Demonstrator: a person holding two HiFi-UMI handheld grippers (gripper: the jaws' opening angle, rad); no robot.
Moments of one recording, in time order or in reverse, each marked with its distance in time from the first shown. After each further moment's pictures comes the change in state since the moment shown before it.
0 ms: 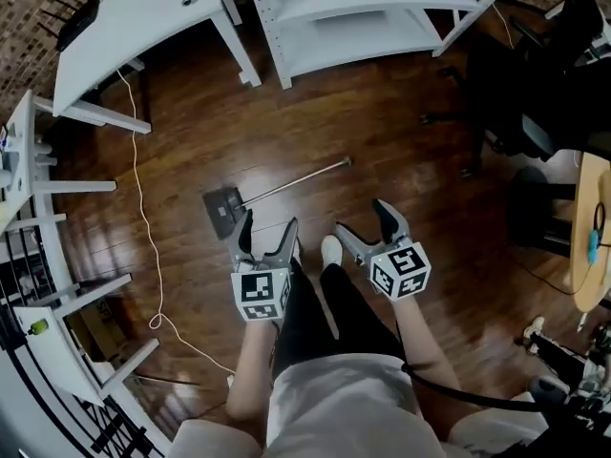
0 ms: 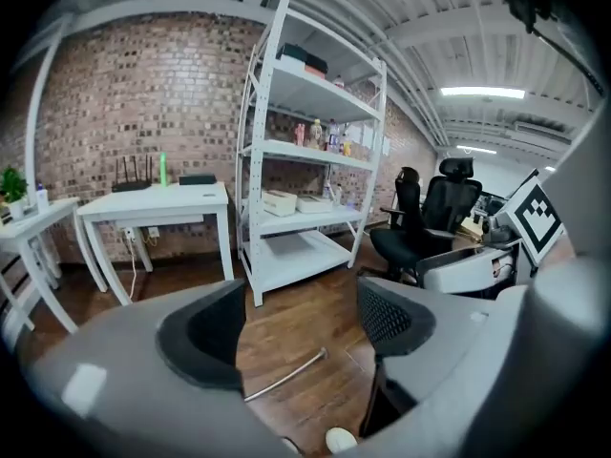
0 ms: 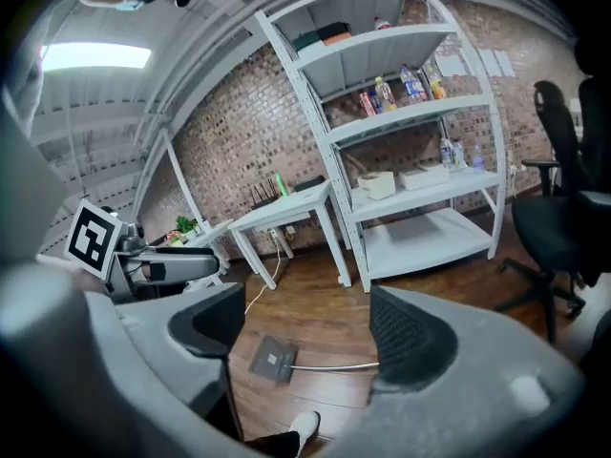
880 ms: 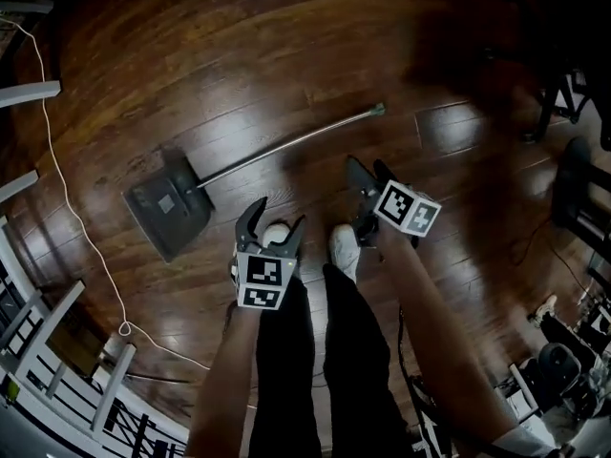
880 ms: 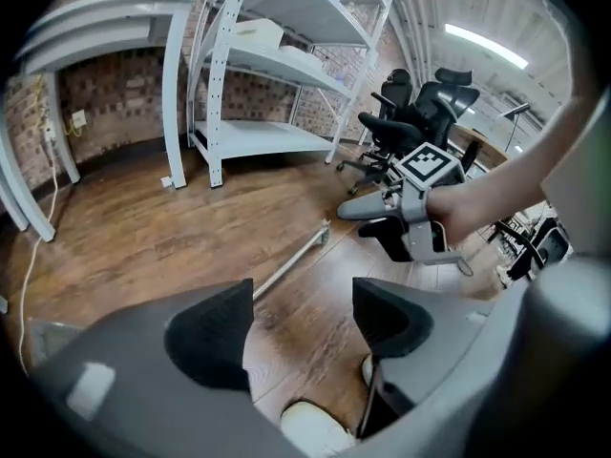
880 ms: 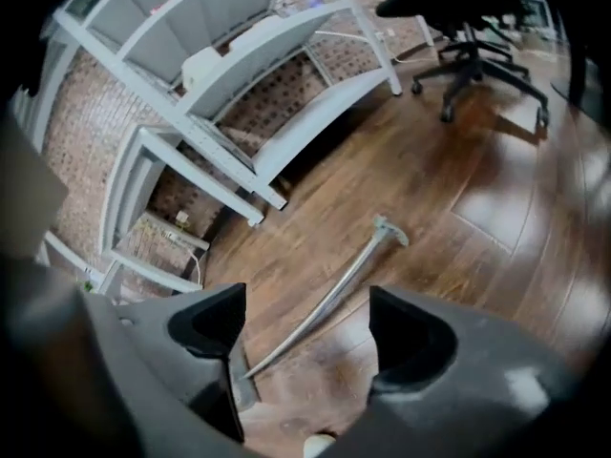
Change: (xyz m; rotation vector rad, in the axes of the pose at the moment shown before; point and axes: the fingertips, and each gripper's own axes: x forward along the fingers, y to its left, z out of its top) left arm 0.284 0.068 -0.446 0.088 0.445 -0.257; right arm 0.338 -0.254 -0.387 0.706 0.159 -0.263
